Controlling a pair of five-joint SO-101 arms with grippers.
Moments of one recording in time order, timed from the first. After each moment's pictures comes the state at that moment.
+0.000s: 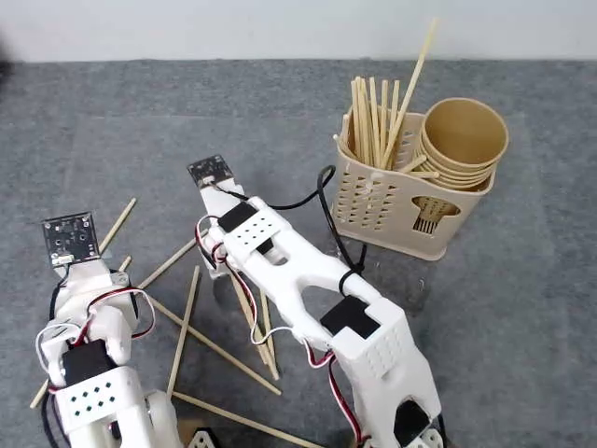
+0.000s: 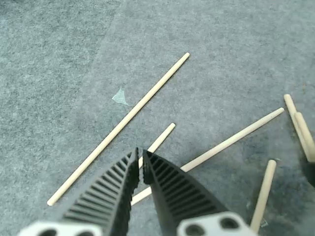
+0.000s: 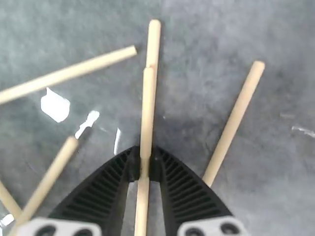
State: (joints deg) left arm -26.4 -69.0 77.9 49.5 -1.3; right arm -44.4 33.4 -8.7 61.4 -15.3
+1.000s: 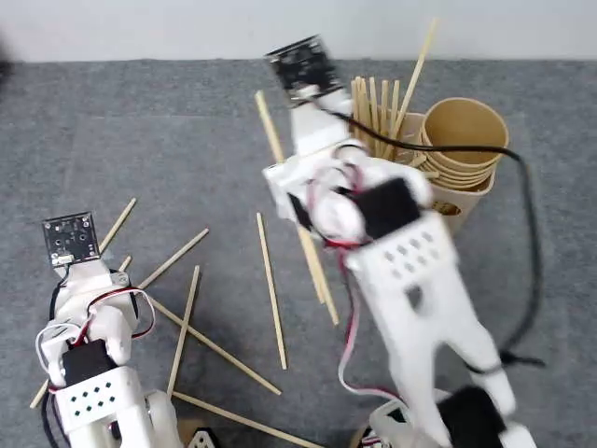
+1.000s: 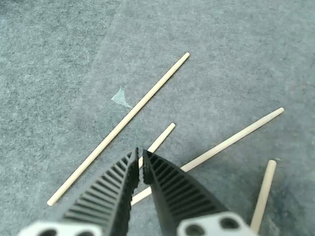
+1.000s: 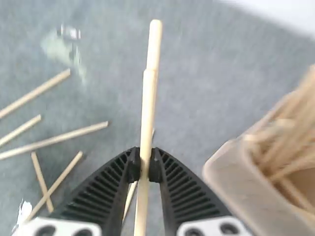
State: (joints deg) left arm -26.4 -69.0 77.9 49.5 -1.3; right arm -29.9 -17.8 -8.0 76.2 -1.6
